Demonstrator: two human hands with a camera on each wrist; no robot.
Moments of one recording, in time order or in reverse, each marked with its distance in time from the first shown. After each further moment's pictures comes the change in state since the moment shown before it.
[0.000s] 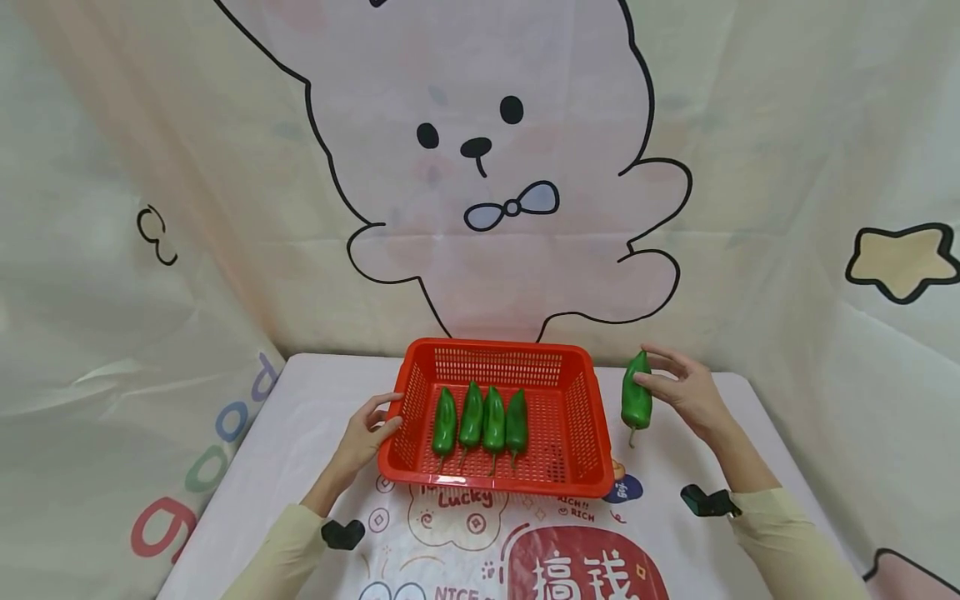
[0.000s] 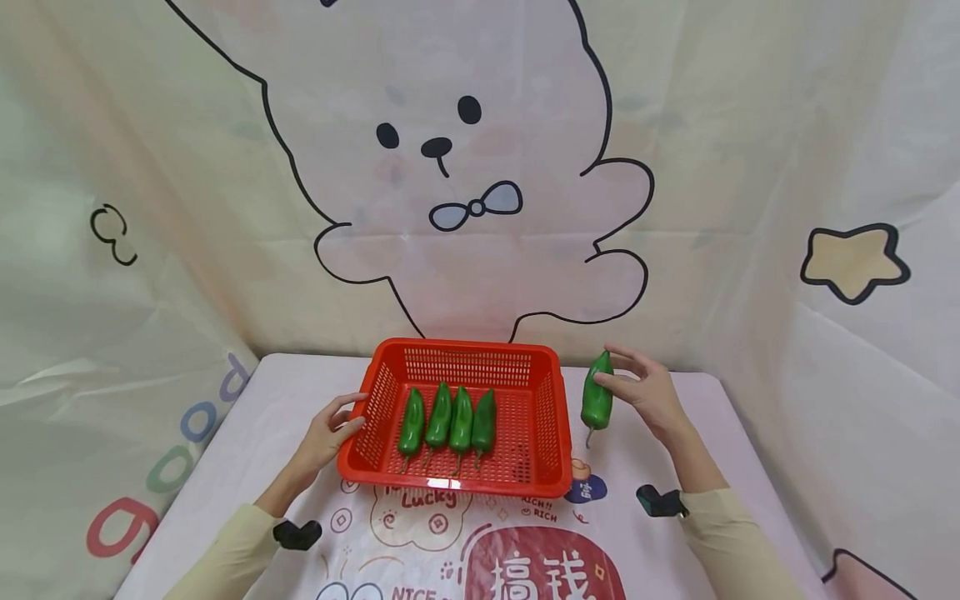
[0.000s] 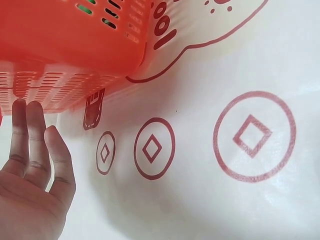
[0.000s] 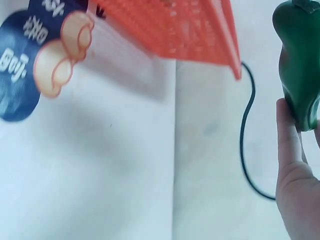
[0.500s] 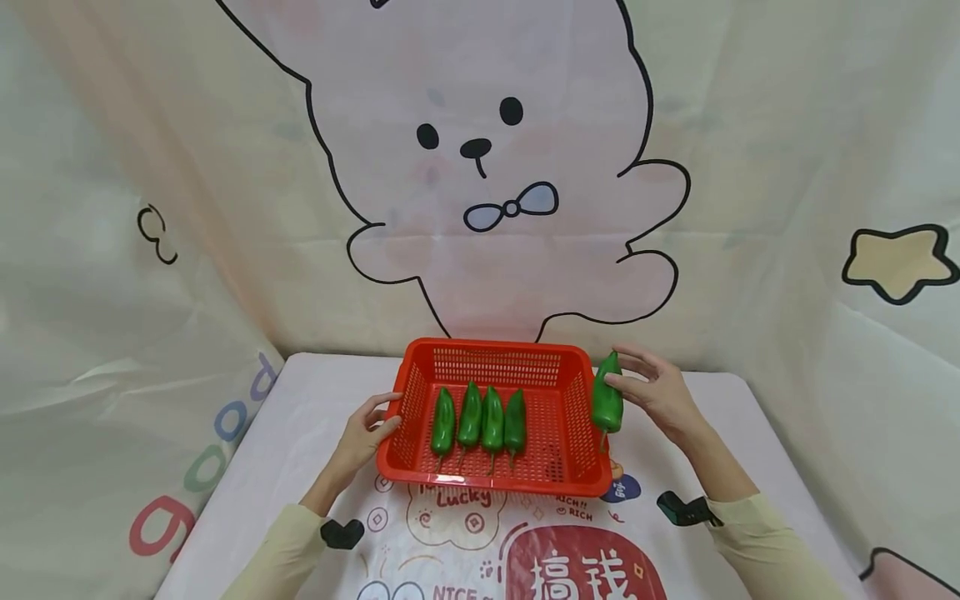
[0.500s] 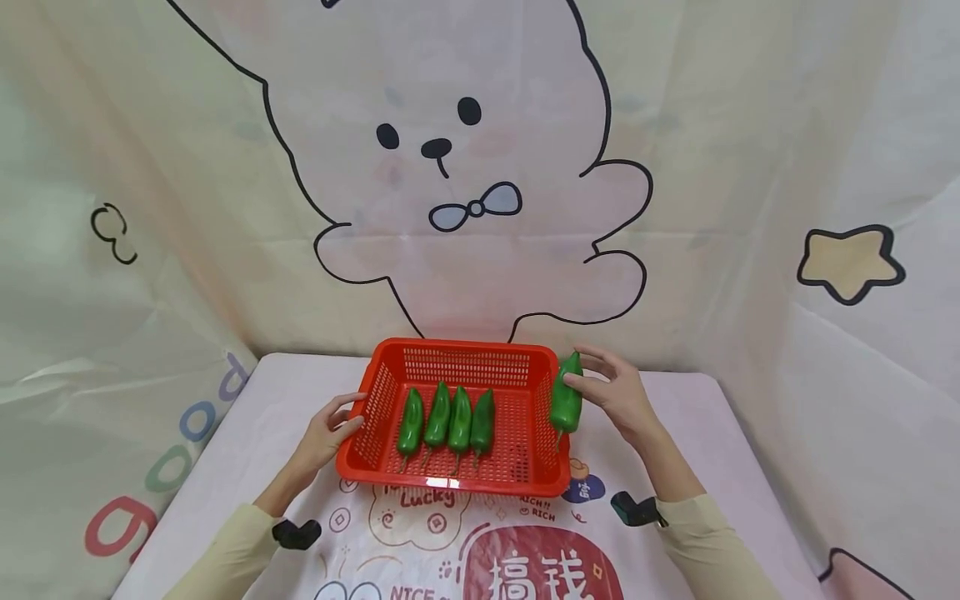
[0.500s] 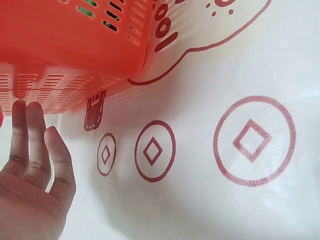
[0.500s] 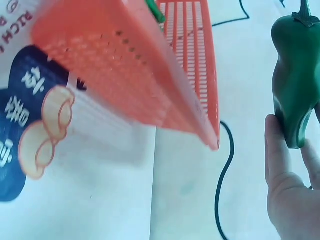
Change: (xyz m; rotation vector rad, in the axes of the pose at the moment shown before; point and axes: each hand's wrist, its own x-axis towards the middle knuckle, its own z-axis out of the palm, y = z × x) left_hand -0.004 0.002 0.001 -0.013 -0.007 -0.004; right_hand -0.003 -0.029 0.041 0.072 -0.047 0.015
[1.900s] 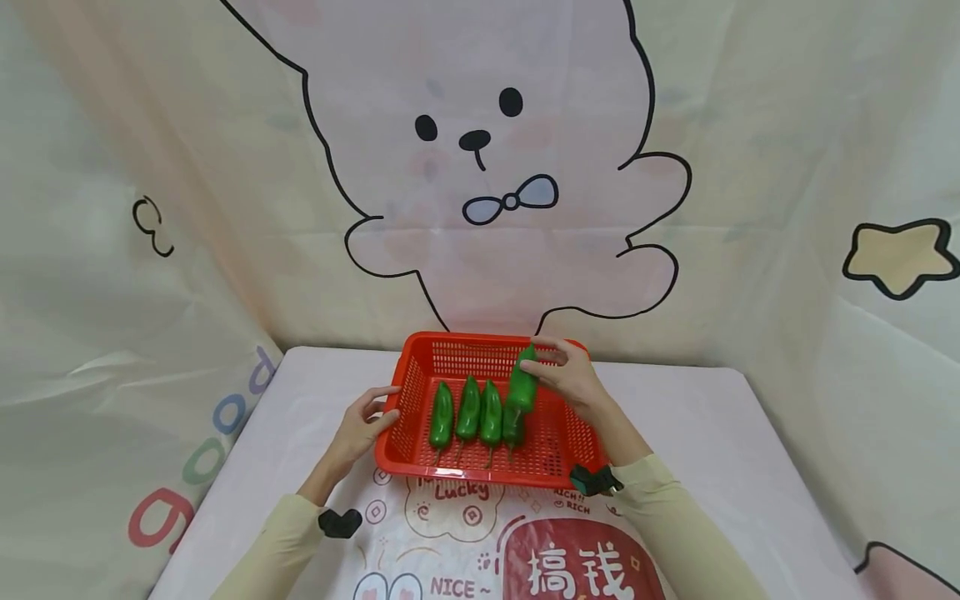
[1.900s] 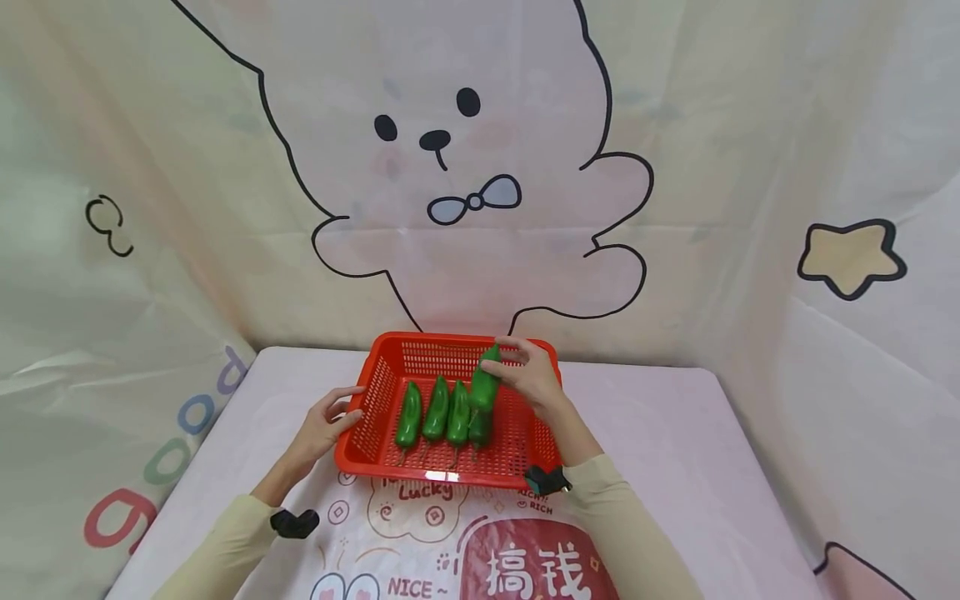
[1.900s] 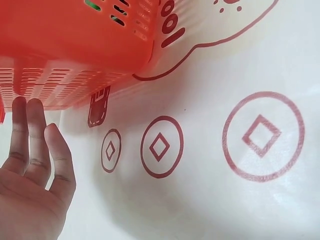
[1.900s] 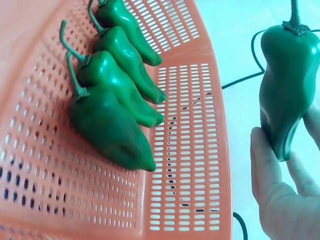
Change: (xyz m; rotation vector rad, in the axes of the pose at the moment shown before) left_hand 0.005 0.003 -0.005 0.027 -0.010 0.007; right_hand 0.048 -0.006 0.109 0.196 -0.074 0.161
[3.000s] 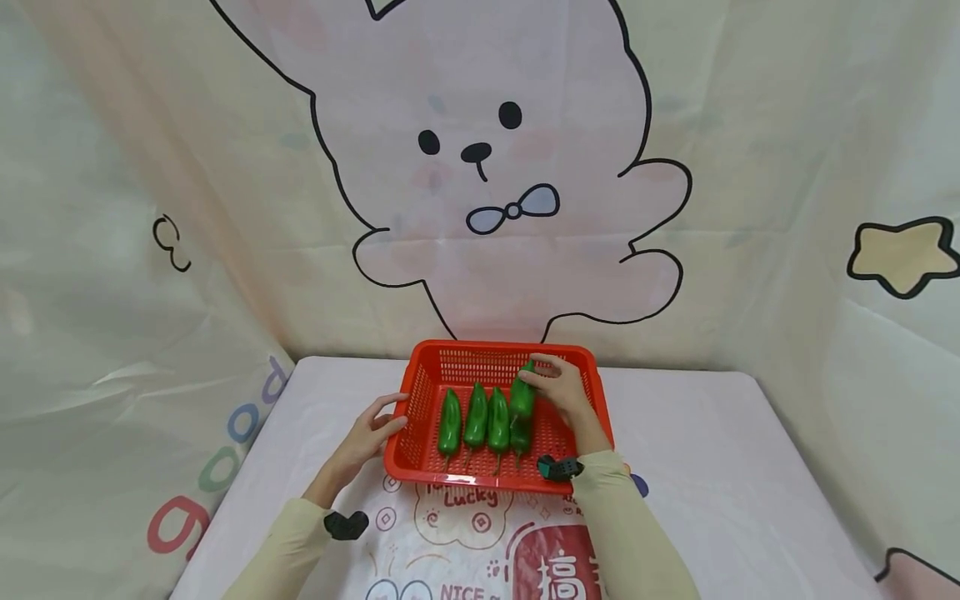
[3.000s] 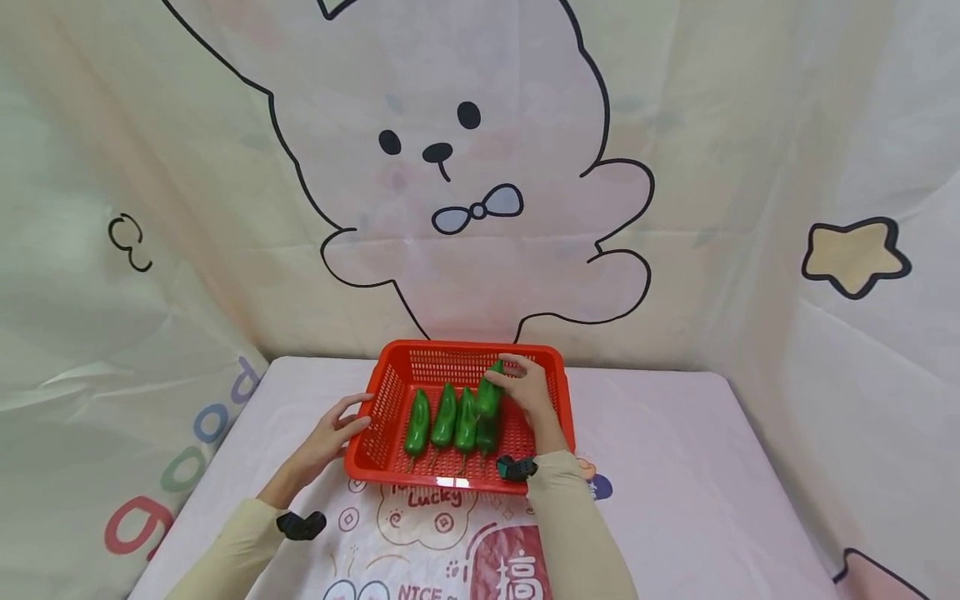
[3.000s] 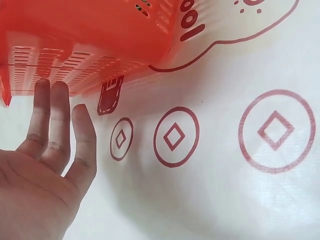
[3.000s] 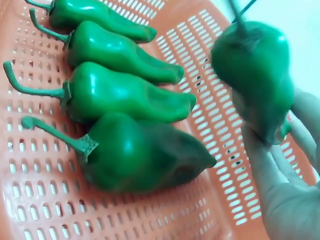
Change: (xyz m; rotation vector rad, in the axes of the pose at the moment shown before) left_hand -0.003 0.002 -0.007 -0.044 -0.109 -0.113; right_hand 0.031 0.060 0.010 -0.024 0.161 0.021
